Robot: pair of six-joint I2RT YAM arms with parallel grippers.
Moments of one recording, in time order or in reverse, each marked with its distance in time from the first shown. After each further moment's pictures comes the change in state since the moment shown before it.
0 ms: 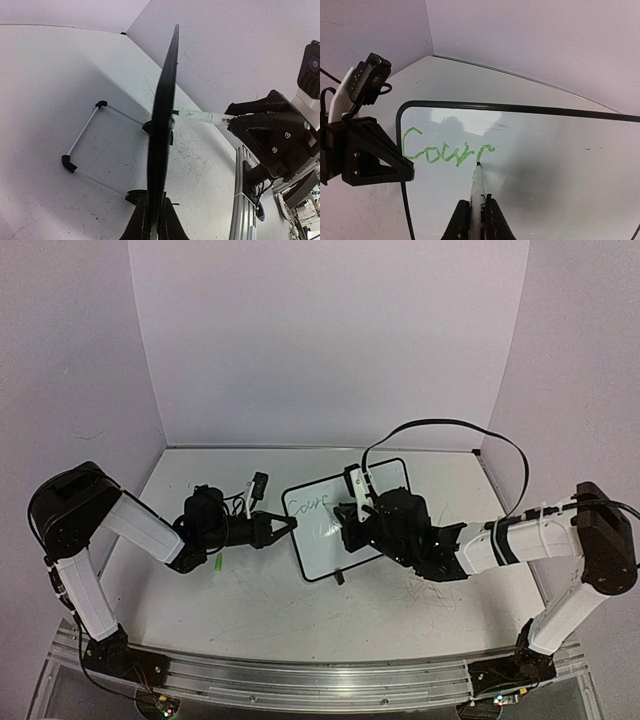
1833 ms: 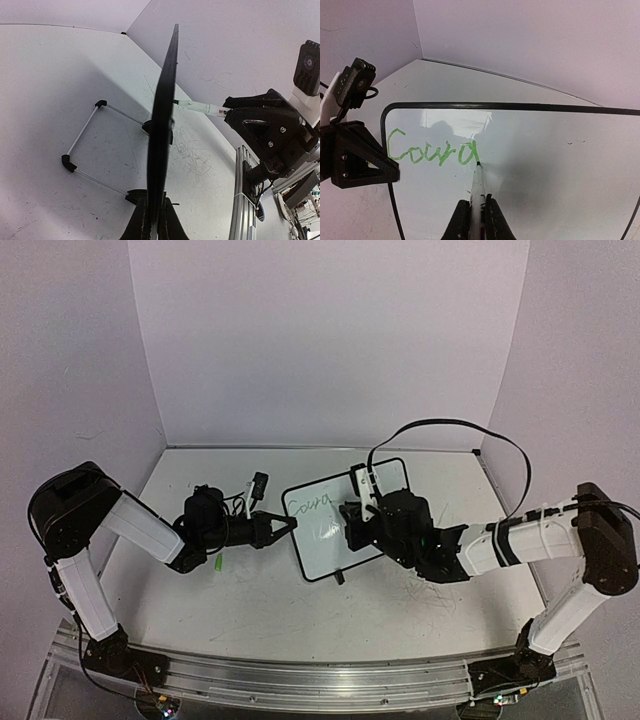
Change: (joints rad) left arm 0.000 0.000 0.000 -0.001 -0.001 -0.002; right arm -0.005 -0.009 -0.024 0.019 0.052 0.009
